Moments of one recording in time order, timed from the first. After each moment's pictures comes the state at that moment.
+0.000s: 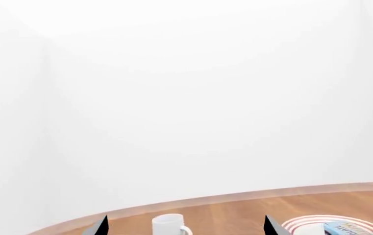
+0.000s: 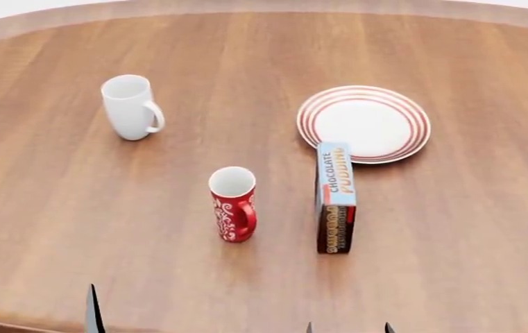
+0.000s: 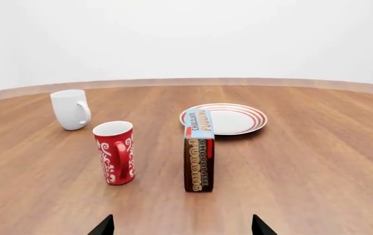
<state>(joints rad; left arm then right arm) -0.08 -0.16 0.21 -0.30 0.08 0.72 -0.29 0.01 0.17 -0.20 0.01 0.19 -0.03 0.16</state>
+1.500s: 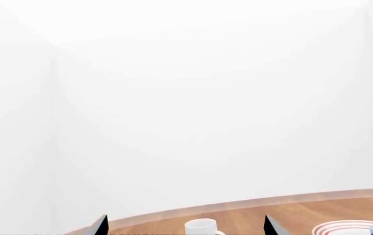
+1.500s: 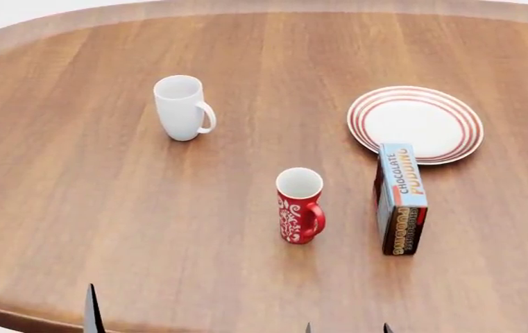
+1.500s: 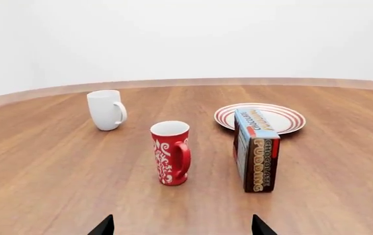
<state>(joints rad) -0.09 -0.19 0.26 -0.33 0.08 0.76 -0.34 0.02 0.20 -0.24 0.01 0.23 -0.05 0.19</state>
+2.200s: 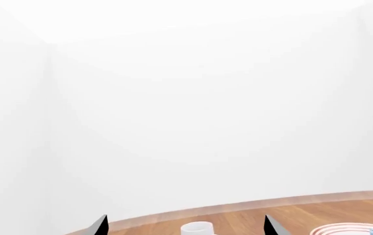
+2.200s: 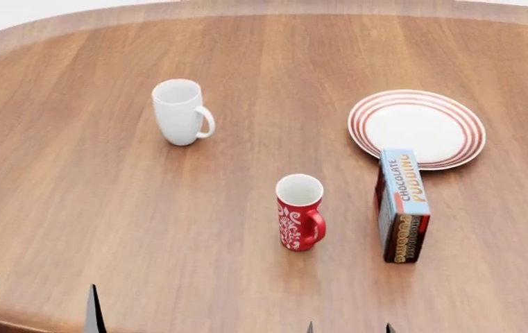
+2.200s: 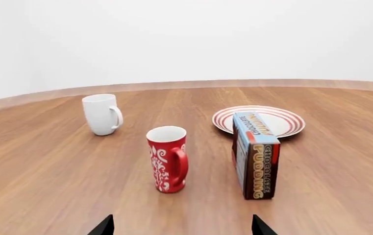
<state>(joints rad) -0.10 -0.20 0.28 -0.33 0.06 0.78 -0.35 0.01 0.21 -0.25 0.00 0.24 -0.06 0.21</state>
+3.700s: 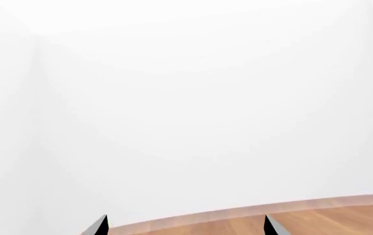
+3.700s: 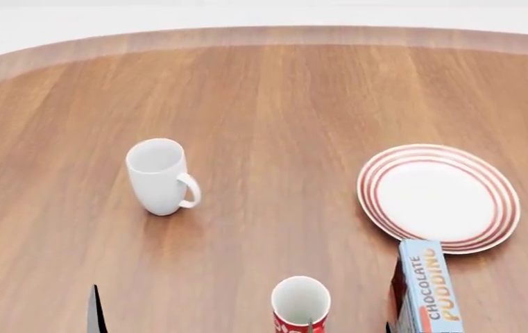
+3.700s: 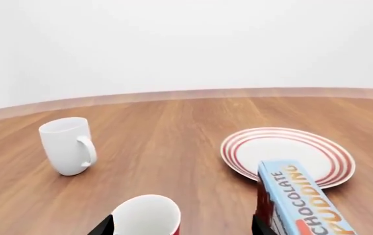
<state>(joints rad) -0.11 -0.23 0.32 -0.32 0.05 0.76 -0.37 0.03 0.23 -0.28 0.02 0.28 -0.08 0.23</state>
